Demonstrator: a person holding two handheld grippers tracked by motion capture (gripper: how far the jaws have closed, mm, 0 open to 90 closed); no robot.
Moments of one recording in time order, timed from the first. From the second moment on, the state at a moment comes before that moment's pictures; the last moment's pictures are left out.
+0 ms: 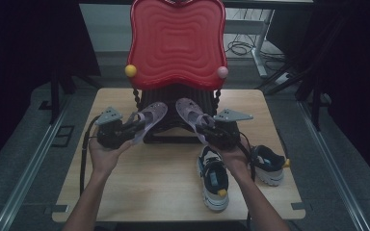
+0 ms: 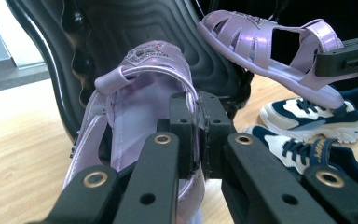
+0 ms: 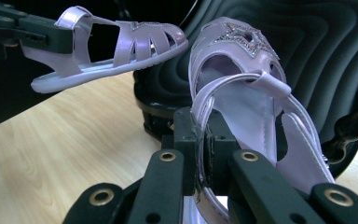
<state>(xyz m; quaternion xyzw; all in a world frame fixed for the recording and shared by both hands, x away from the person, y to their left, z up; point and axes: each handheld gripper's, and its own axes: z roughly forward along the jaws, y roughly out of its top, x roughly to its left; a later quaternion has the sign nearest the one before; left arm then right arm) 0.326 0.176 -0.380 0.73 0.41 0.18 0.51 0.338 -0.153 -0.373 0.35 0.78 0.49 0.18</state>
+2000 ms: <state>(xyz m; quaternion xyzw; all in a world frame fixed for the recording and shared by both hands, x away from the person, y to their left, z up) 0.379 0.126 -0.394 0.69 0.41 0.26 0.53 0.387 -0.121 -0.387 0.40 0.74 0.49 0.25</state>
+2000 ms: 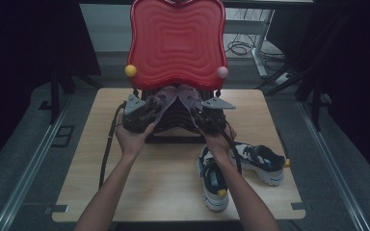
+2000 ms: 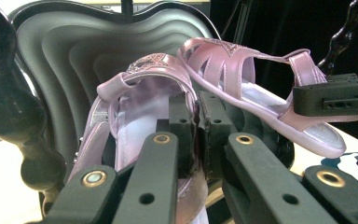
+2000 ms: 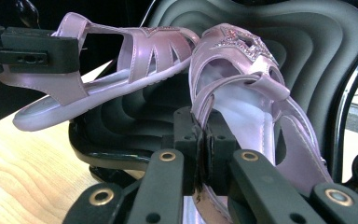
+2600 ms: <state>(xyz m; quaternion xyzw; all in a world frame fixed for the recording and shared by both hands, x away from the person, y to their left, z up) 0.393 0.113 -0.405 0.68 0.40 0.30 0.53 0.400 -0.105 -0.397 0.39 0.73 0.48 0.29</state>
